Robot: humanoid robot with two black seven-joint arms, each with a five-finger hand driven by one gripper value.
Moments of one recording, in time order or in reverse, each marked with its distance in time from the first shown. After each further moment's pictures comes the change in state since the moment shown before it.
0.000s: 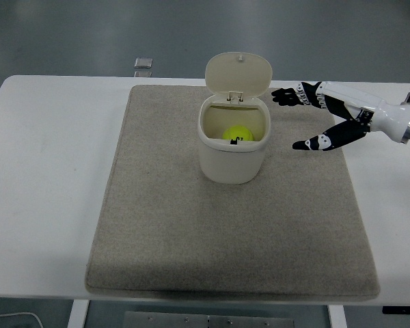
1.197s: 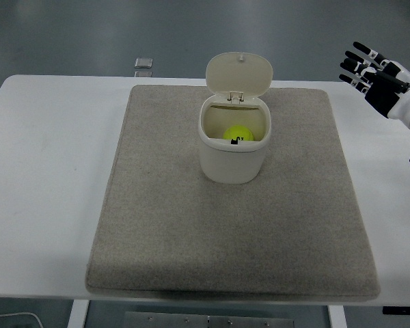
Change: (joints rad) left arm 0.000 0.000 0.000 0.000 0.000 0.000 0.000; right arm -0.065 0.225 0.146 -0.375 0.923 -0.197 -0.251
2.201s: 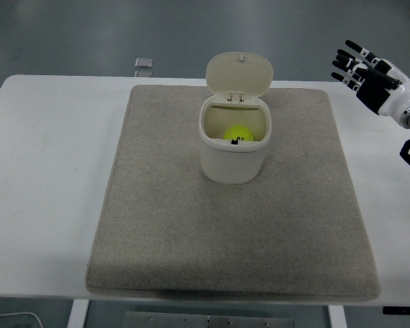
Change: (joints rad) left arm 0.000 0.000 0.000 0.000 0.000 0.000 0.000; right arm 0.019 0.040 0.026 -0.048 0.001 0.007 -0.017
